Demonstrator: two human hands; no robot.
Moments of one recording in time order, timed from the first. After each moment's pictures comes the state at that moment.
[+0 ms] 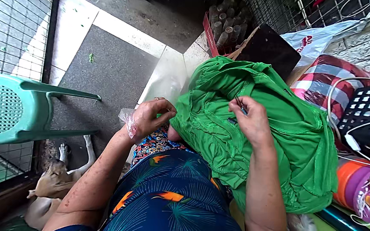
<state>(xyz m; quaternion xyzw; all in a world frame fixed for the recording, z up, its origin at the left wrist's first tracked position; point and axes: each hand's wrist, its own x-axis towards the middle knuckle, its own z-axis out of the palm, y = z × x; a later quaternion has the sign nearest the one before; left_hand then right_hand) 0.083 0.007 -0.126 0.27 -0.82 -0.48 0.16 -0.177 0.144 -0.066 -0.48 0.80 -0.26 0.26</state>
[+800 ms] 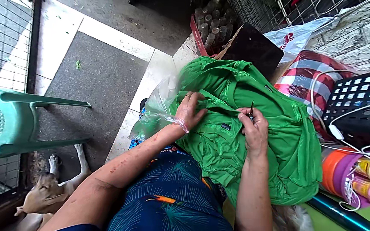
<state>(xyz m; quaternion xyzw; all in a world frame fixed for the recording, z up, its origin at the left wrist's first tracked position) -0.054 0.054 -0.167 0.30 -0.79 -0.48 0.23 -0.205 0.201 -0.098 -0.33 0.80 -0.45 0.22</state>
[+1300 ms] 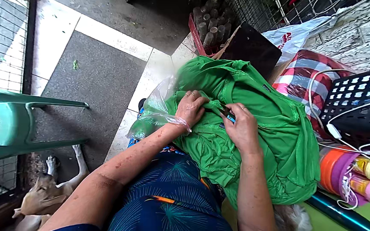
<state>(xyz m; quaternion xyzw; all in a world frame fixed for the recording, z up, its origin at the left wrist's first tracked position) -0.069 0.050 -0.183 0.22 -0.86 -0.34 0.30 -0.187 0.174 -0.080 -0.51 0.83 -0.19 0.12</state>
